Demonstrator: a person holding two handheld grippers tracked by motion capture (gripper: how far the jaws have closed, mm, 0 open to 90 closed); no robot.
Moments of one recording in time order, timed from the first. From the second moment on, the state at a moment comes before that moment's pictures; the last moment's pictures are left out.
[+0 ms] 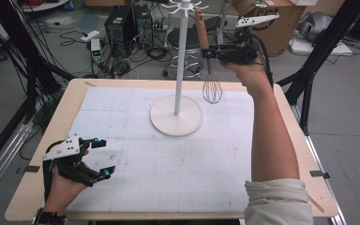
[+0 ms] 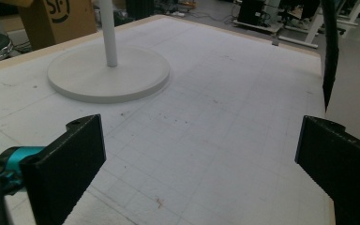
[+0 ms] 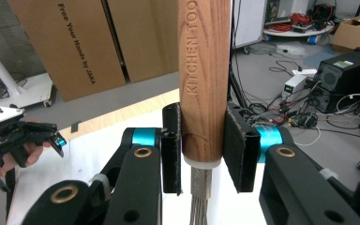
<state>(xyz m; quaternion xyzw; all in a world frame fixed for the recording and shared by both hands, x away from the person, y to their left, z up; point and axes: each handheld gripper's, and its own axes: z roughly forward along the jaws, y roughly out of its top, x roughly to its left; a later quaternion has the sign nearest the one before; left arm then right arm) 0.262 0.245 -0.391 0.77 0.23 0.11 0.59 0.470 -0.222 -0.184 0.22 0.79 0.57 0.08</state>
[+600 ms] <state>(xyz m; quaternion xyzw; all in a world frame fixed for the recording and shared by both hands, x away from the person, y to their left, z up) 0.262 0.242 -0.391 0.77 0.22 0.11 0.58 0.478 -0.196 -0.189 0.23 0.79 0.56 0.07</state>
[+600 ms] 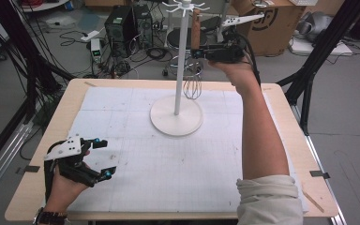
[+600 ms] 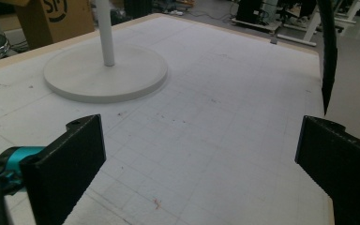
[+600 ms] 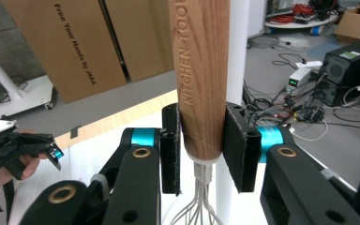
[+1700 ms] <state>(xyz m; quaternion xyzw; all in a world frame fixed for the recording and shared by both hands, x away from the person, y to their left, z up) 0.263 0.232 -0.396 0.78 0.22 0.10 0.57 0.408 -0.253 -0.207 0.24 0.76 0.59 0.12</state>
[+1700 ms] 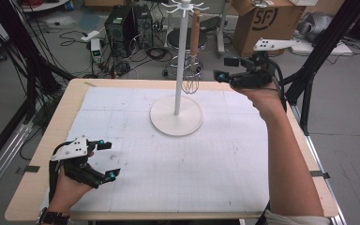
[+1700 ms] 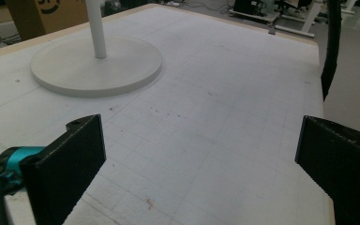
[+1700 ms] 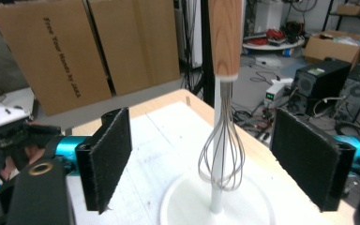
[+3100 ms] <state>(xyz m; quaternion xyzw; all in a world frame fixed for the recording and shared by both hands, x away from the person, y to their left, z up) 0.262 0.234 -0.395 0.78 0.22 0.10 0.58 0.298 -0.276 -0.339 0.24 0.79 0.55 0.12</state>
